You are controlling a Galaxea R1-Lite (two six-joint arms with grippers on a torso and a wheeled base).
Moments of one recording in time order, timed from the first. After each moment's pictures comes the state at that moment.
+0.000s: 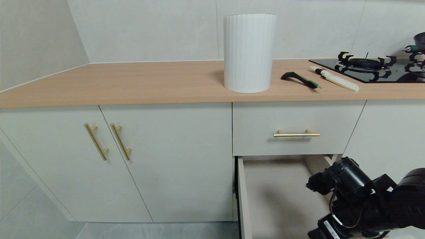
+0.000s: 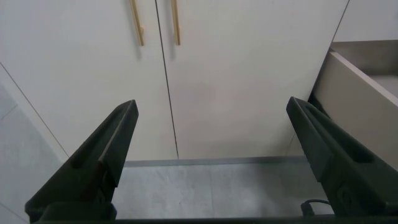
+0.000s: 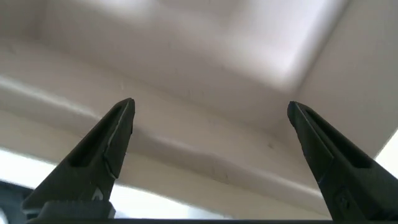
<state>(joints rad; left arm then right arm) 0.00 0.00 0.00 0.00 -0.02 0.00 0.52 1.74 -0.66 0.10 -0.14 0.03</state>
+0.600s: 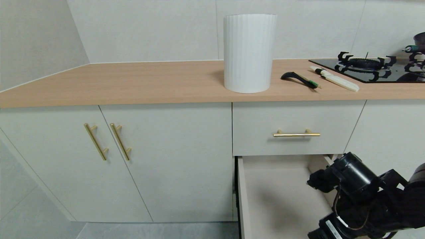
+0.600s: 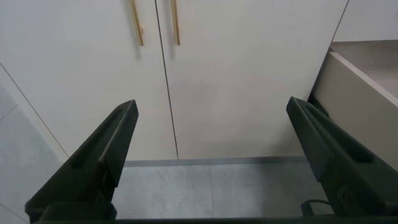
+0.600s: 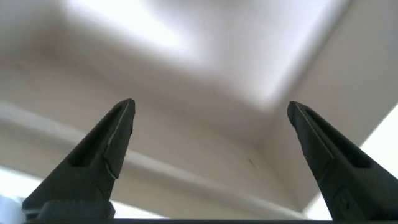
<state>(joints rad) 0.00 0.00 0.00 0.00 -0.02 0.00 0.57 1.67 -0.73 0.21 -0.14 0.12</state>
